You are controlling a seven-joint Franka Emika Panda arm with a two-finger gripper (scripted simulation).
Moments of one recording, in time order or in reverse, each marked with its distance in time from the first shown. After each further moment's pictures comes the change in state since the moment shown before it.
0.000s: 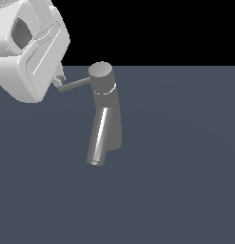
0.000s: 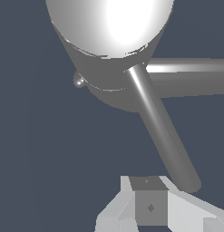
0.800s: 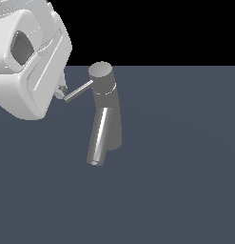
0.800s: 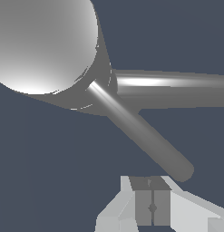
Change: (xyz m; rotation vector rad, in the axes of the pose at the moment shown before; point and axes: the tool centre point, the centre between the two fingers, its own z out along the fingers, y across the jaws) arm 0.017 0.034 -0.002 0.004 -0.008 -0.018
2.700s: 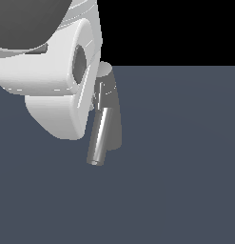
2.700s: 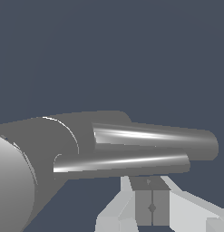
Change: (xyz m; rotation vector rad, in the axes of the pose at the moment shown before) arm 0.070 0.028 -0.001 0.003 0.006 -0.001
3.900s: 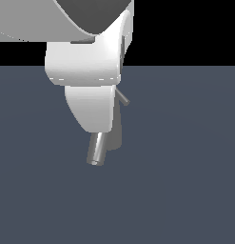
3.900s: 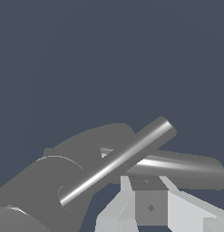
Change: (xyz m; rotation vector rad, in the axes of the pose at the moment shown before) arm 0.036 -0.011 -0.001 -0.002 -0.006 -0.023
